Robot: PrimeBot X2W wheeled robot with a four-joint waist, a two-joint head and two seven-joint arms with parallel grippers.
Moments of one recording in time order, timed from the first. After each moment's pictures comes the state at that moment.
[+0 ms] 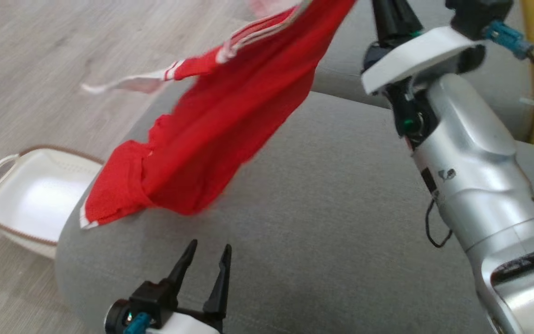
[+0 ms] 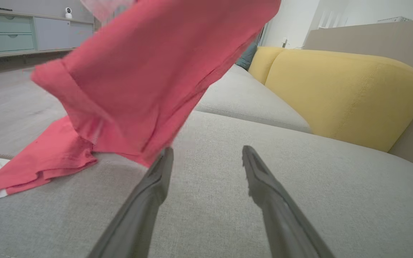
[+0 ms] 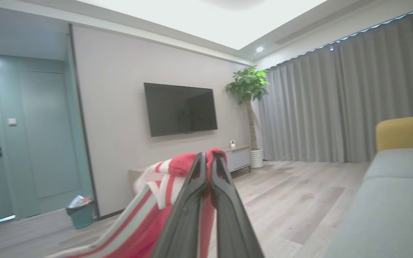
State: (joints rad) left arm 0.12 0.07 -0.41 0.12 -0.22 0.03 -0.25; right arm -0.96 -0.06 0.46 0.80 0.64 0.13 -0.24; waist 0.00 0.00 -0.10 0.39
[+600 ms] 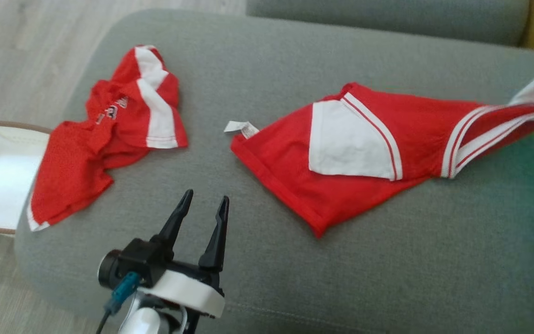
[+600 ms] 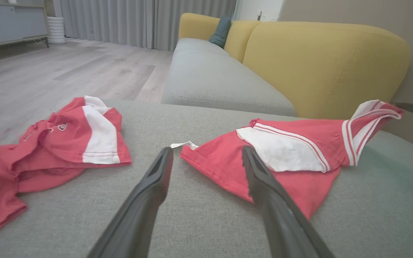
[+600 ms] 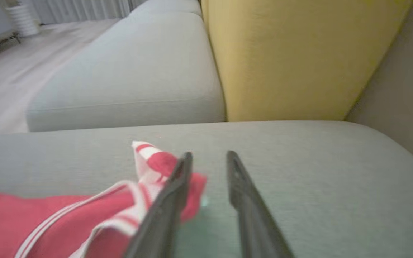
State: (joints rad) left arm -0.01 0.06 -0.38 0.09 -0.22 0.00 -0.25; right arm -0.85 -0.47 0.15 1.28 0.40 0.13 -0.16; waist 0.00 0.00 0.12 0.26
